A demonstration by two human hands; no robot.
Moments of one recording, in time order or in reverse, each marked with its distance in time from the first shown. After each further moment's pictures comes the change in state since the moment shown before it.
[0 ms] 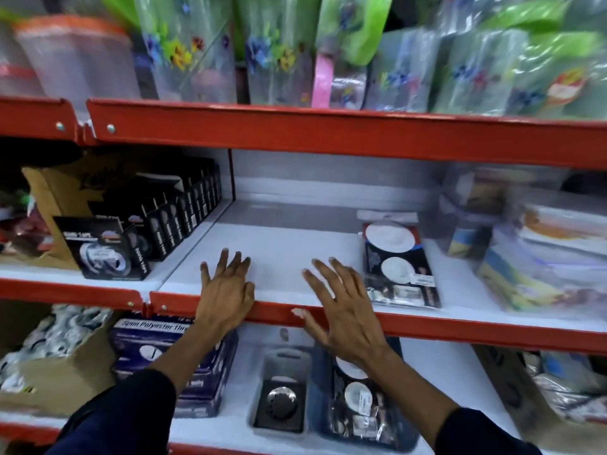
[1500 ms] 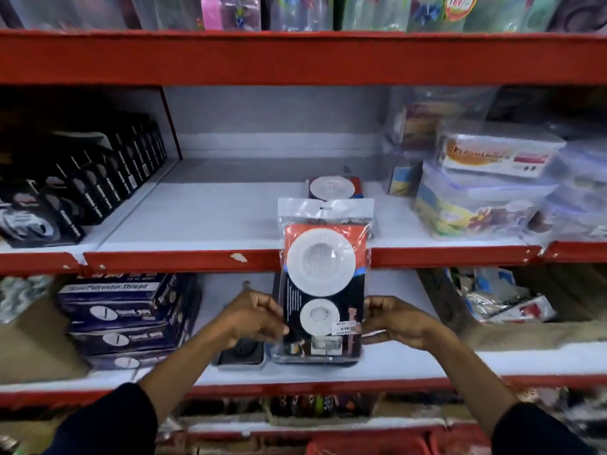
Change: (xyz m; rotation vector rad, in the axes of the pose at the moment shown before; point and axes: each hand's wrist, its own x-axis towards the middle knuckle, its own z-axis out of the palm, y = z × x) left_hand -0.095 0.137 0.020 -1.096 -0.821 -0.398; right_hand -0.171 0.118 -0.056 1.362 -0.699 1.123
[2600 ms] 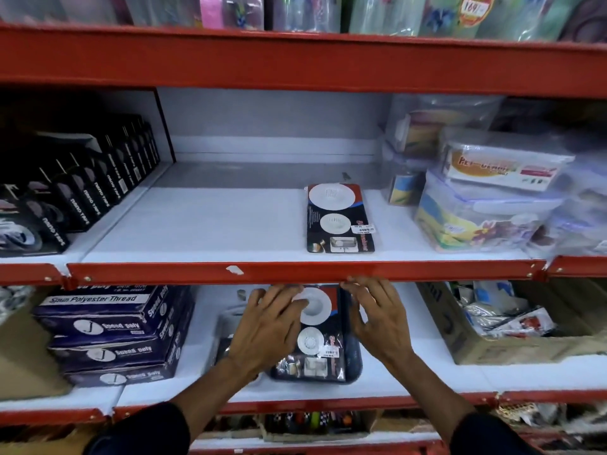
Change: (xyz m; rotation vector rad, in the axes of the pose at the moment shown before) left_hand 0.036 -0.025 0.030 1.175 0.651 1.034; right_hand 0.029 -0.001 0.037 -1.124 0.940 -1.032
